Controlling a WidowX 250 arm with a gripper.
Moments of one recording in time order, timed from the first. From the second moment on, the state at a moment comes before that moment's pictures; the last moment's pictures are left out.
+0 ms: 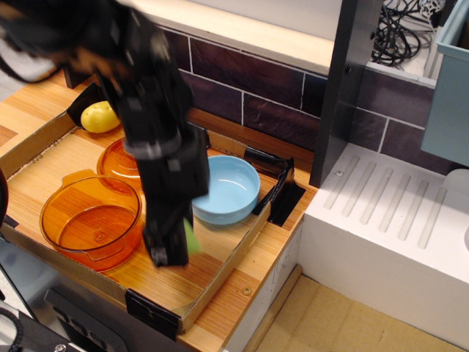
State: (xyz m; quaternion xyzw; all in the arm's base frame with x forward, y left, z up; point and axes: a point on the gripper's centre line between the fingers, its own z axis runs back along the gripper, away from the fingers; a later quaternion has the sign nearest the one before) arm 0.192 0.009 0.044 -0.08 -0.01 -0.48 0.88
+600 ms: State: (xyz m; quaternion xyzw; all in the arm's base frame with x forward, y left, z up) arm 0.258 0.026 0.072 -0.05 -0.04 -0.40 0.91
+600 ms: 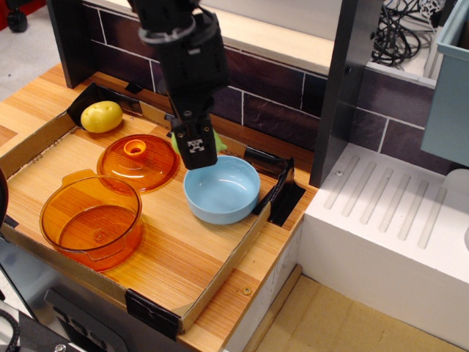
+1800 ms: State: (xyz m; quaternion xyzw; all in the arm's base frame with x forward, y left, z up) arm 0.252 0.021 0.131 -0.04 -0.07 -0.38 0.92
